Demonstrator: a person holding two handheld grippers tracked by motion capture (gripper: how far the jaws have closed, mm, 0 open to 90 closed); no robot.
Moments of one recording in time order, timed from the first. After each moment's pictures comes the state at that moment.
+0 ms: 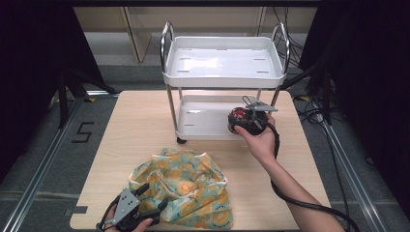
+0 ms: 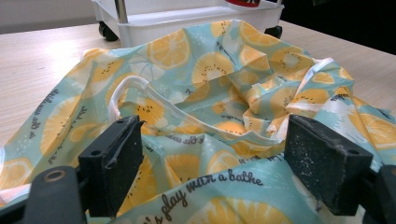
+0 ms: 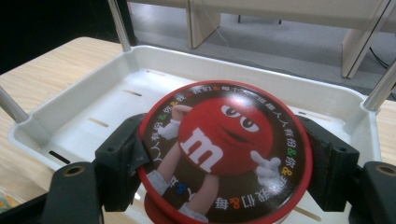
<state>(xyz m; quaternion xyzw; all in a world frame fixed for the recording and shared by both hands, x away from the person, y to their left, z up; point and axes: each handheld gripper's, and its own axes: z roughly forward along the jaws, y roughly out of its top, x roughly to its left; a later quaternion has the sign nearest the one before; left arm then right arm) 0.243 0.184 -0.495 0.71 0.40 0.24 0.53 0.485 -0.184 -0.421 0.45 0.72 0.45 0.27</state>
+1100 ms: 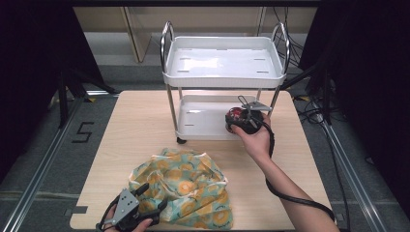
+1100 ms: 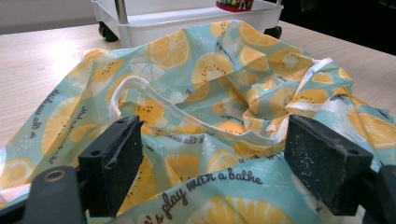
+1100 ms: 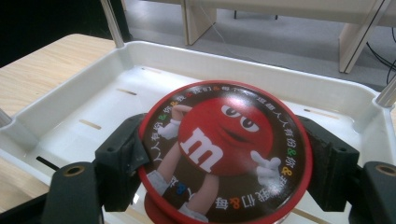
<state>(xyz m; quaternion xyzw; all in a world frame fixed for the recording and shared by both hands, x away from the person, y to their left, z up) 0.243 0.185 -0.494 0.71 0.40 0.24 0.53 0.493 -0.172 -0.429 0.48 0.71 0.44 0.26</state>
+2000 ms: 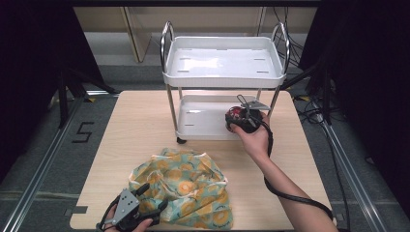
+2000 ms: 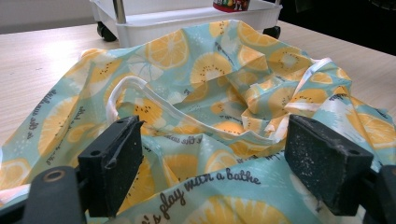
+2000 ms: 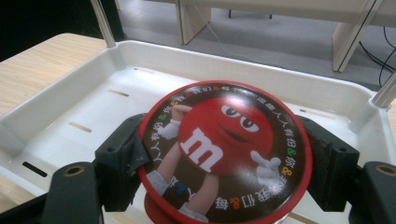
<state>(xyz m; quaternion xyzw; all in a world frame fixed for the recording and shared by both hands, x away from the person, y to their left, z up) 0.243 0.184 -0.495 0.71 0.39 0.24 0.53 0.497 -0.171 -0.430 0.49 0.71 0.44 0.26</state>
